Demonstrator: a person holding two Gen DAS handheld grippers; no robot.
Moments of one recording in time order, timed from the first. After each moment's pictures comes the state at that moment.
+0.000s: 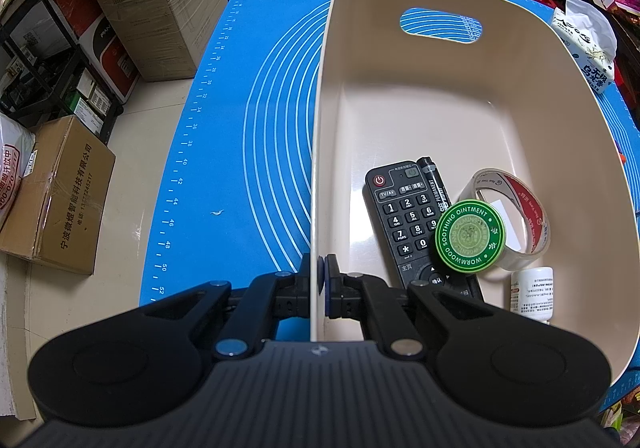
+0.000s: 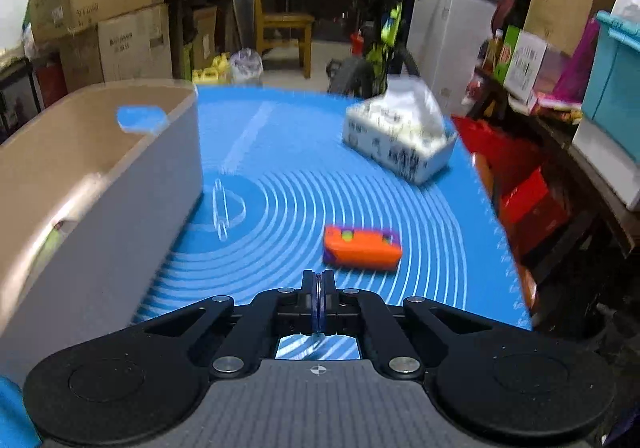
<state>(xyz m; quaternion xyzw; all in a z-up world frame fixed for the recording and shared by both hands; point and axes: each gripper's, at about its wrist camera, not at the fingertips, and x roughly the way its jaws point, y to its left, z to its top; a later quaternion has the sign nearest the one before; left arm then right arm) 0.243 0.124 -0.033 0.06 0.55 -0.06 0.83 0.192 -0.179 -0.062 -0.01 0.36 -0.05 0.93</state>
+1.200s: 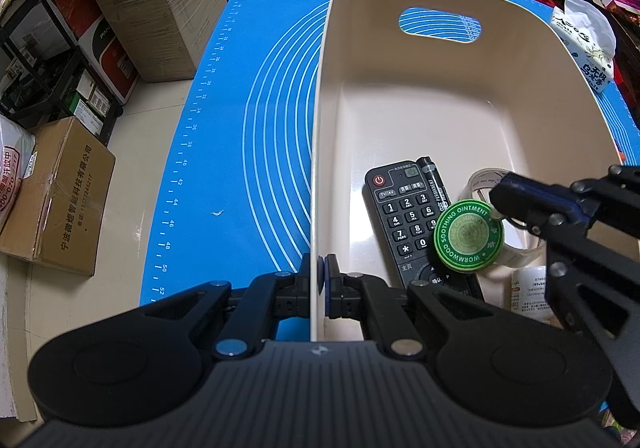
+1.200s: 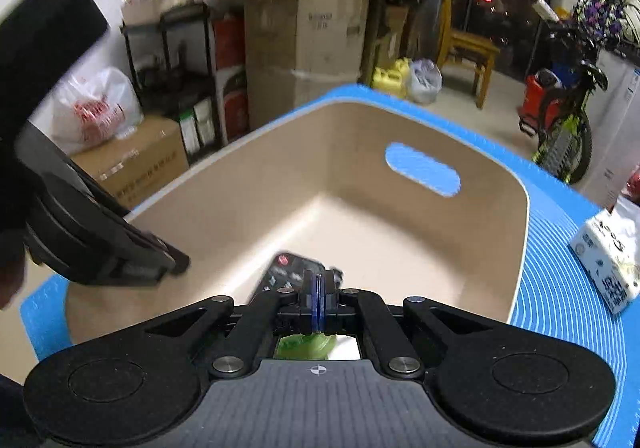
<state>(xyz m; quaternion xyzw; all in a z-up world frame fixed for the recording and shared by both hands) 0.242 0.122 -0.033 0.06 0.55 -0.06 0.83 0.254 0.004 -0.038 -0.10 0.38 0.18 0.90</state>
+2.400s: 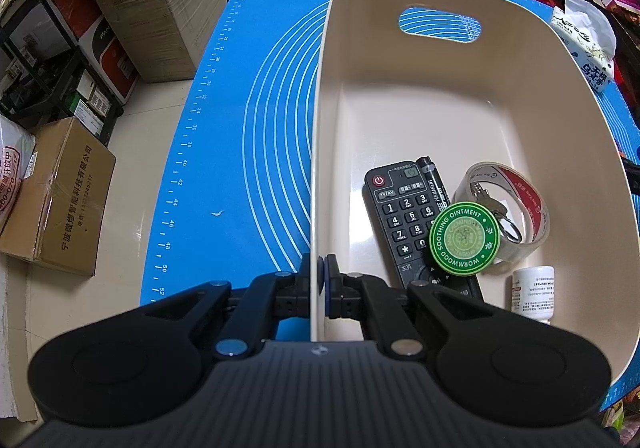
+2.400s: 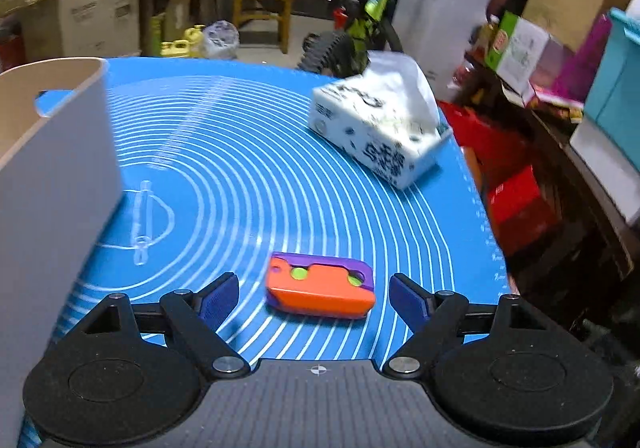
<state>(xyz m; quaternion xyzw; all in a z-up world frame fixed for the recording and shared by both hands) 0.243 0.122 -0.034 0.06 0.55 -0.06 0.83 0.282 -0.214 -0.106 -0.04 0.40 -0.09 0.91</state>
